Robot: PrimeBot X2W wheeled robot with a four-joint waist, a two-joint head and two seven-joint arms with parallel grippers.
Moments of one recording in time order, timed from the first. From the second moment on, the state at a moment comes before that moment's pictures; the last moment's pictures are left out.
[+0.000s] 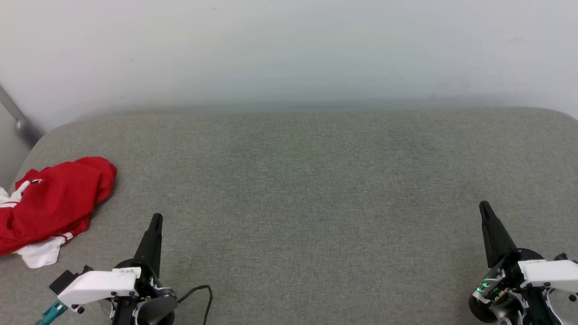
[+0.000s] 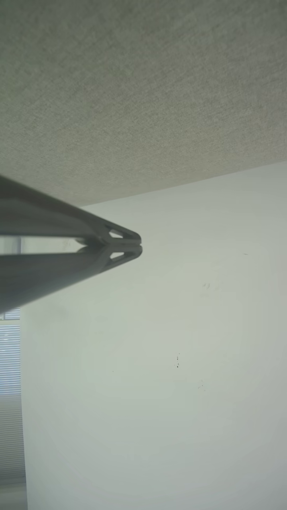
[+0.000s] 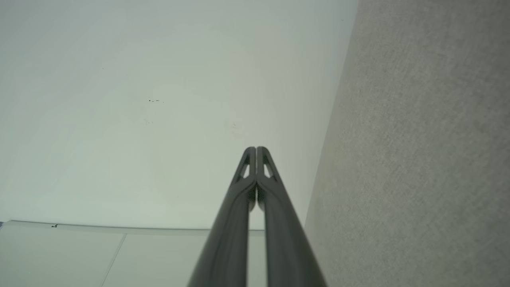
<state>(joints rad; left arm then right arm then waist) -0.11 0.05 0.11 0.25 -1.61 -0.13 0.11 -0.10 -0.05 -0.11 0.25 1.62 0.13 0.11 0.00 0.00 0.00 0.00</state>
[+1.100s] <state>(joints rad) -0.05 0.05 0.03 0.15 -1.12 0.01 -0.01 -0.02 -0.05 -0.11 0.13 1.10 0.13 0.00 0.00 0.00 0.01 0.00</state>
